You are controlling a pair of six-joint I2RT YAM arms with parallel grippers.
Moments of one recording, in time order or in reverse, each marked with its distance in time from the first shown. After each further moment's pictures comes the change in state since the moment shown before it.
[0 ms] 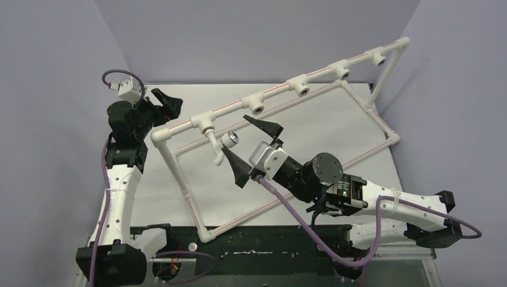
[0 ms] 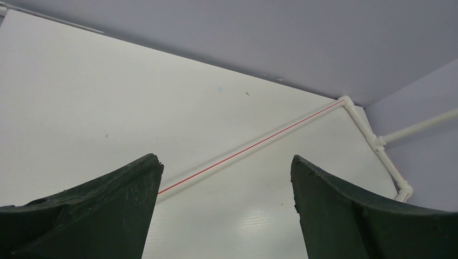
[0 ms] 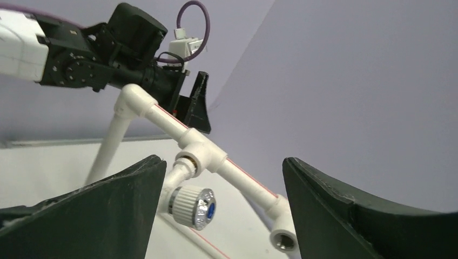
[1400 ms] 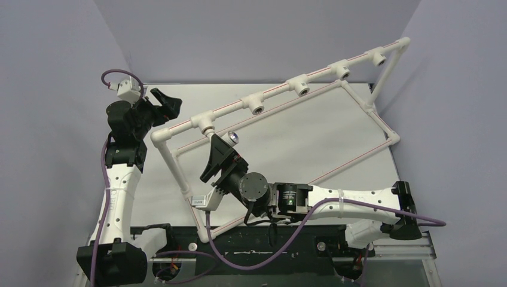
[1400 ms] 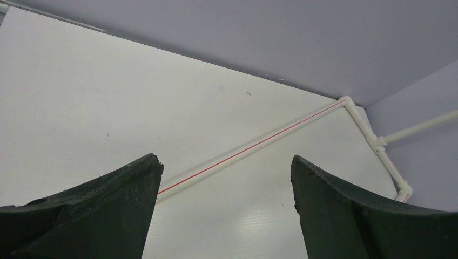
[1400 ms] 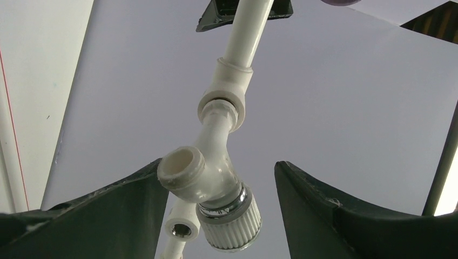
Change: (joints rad) left arm 0.013 0.007 0.000 0.000 0.011 -0.002; right arm 0.073 0.267 -0.011 -0.124 0.311 -1.212
